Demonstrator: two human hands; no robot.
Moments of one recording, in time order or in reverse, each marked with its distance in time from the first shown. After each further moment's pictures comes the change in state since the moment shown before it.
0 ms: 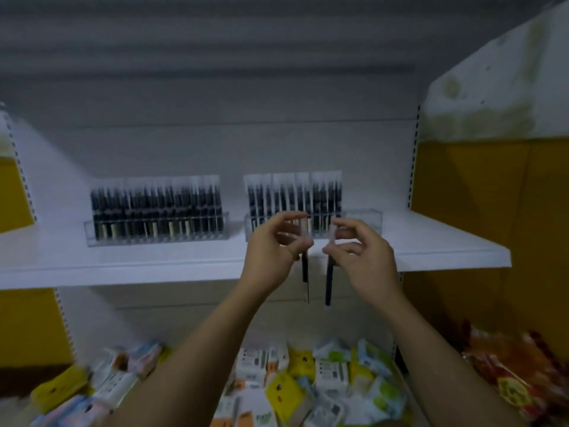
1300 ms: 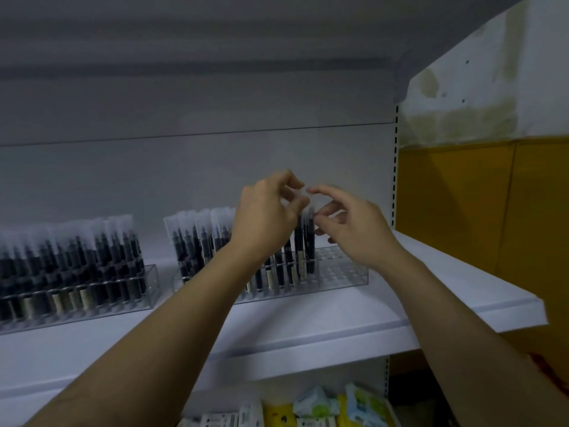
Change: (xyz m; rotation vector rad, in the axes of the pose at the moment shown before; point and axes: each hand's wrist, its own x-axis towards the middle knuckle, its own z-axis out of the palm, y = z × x) left_hand 0.180 0.002 0.069 0.461 0.016 0.288; right_hand 0.176 0.050 -0.039 -0.275 -0.114 -0.083
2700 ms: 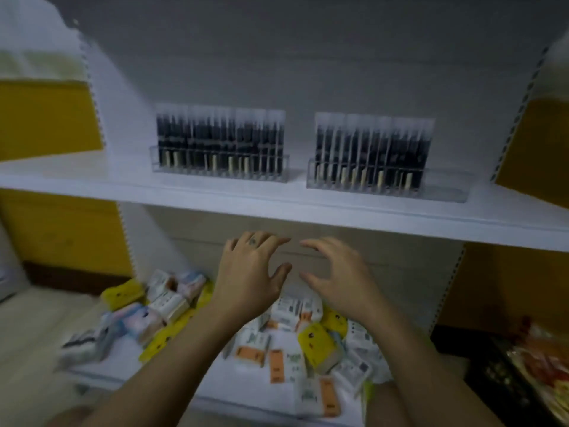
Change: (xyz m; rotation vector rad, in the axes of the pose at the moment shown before) left_hand -0.305 -0.087 -0.112 0.500 -0.068 -0.142; right_hand -0.213 -0.082 0.158 -0.231 -0.424 -0.124
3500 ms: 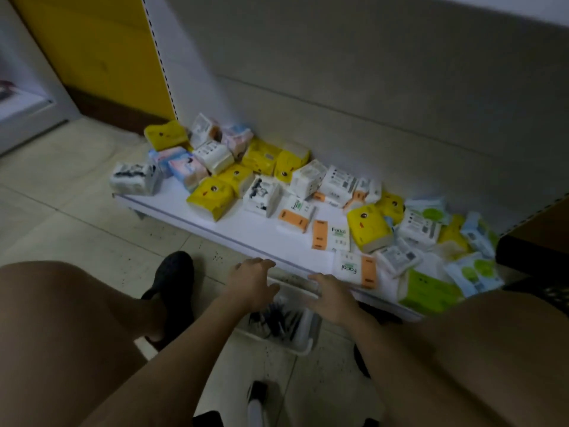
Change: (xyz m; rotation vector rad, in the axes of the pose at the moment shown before) left_hand -0.241 -0.088 0.147 -0.109 -0.945 -0.612; right_hand -0.136 0.069 0.273 0.142 -0.889 0.464
